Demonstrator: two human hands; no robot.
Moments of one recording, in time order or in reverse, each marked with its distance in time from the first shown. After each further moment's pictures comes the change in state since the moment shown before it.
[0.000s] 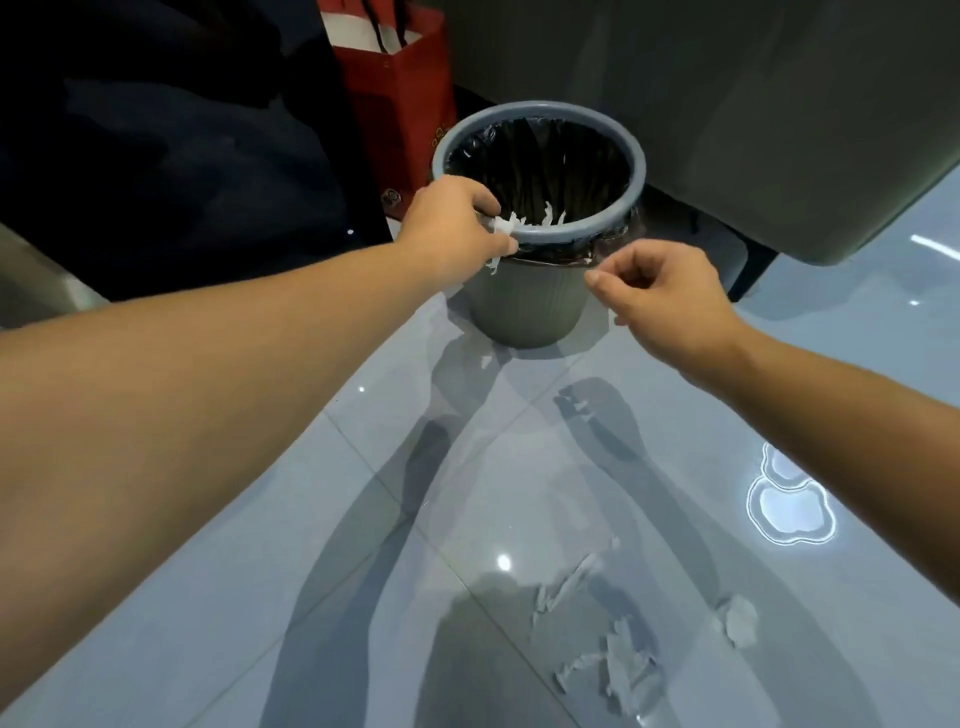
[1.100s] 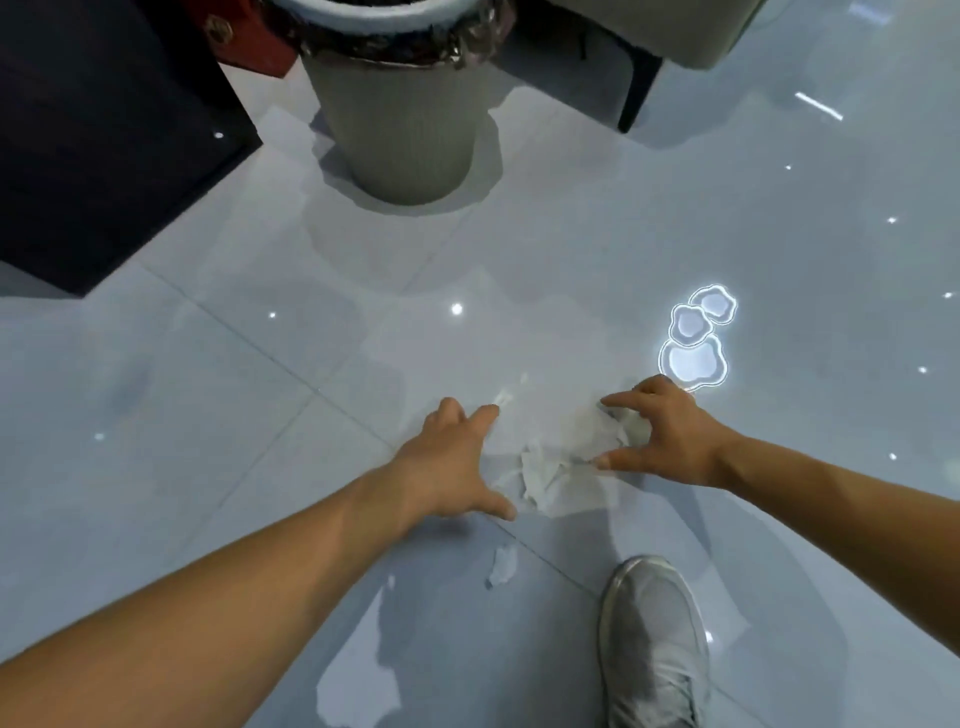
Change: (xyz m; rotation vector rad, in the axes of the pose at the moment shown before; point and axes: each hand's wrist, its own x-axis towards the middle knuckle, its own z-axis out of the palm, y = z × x) left_hand -0.271 -0.060 0.159 0.288 -0.958 -0.027; right_hand -0.227 0.204 -0.044 -0.543 -0.574 0.411
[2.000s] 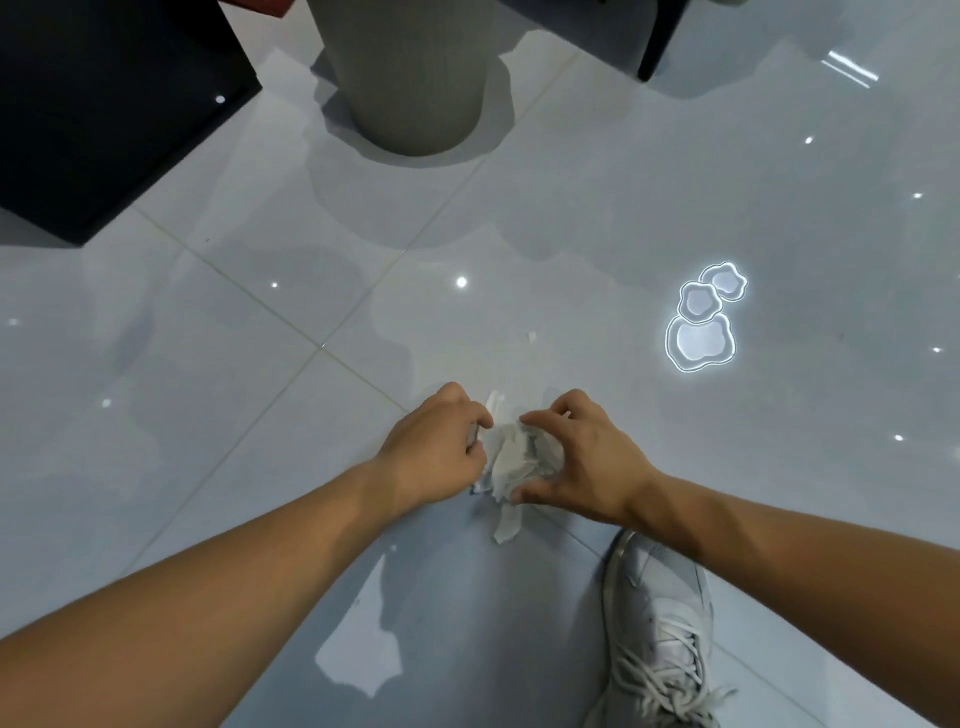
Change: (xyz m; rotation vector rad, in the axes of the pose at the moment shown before) left_hand -0.008 -0.031 0.035 -0.072 0.238 0.125; right_hand -0.022 -0.067 0.087 0.006 0.077 -0.250
